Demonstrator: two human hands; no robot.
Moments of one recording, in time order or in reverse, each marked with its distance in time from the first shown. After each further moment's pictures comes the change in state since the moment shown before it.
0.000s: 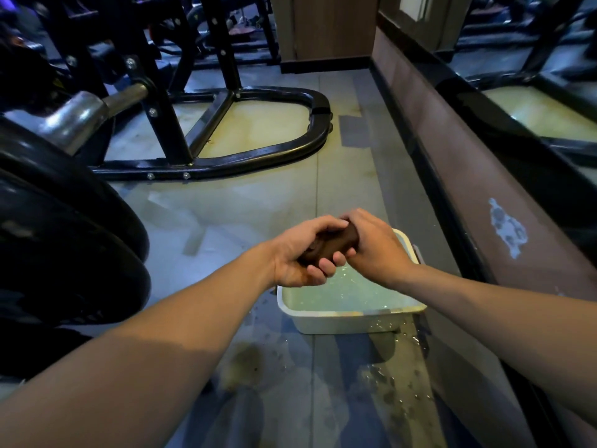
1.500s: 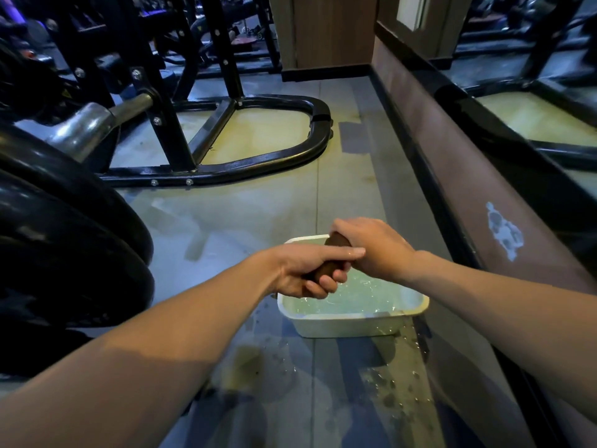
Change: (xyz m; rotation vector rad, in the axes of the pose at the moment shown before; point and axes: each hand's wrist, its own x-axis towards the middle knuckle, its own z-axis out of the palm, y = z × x) left_hand -0.003 -0.007 0.014 0.287 0.076 0.002; right_hand 0.011 -0.004 -0.020 -0.282 -0.221 -0.262
